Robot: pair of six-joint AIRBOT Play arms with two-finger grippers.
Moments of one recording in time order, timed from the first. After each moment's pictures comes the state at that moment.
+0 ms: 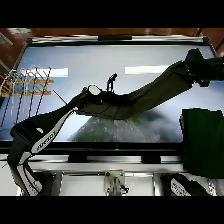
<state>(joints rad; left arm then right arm) -0.57 -1.94 1.59 0.43 -0.75 -1.23 -0.15 -1.11 1.53 -0.89 1.37 1.72</state>
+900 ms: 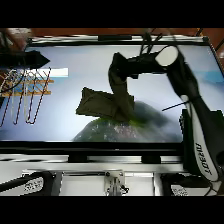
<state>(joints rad) 0.10 -1.31 1.60 0.96 -1.09 -1.25 0.38 -1.56 1.69 -0.85 0.96 1.72</state>
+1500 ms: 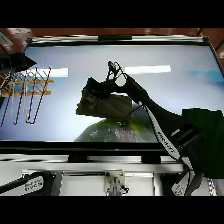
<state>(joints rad) 0.19 -1.28 1.59 0.98 -1.17 -1.25 0.56 -1.87 1.71 -0.70 0.77 1.80</state>
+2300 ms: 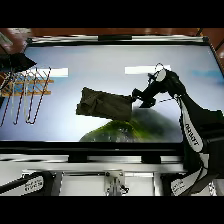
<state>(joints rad) 0.19 -1.28 1.59 0.98 -1.17 -1.24 0.17 -1.78 1.51 -1.10 1.26 1.80</state>
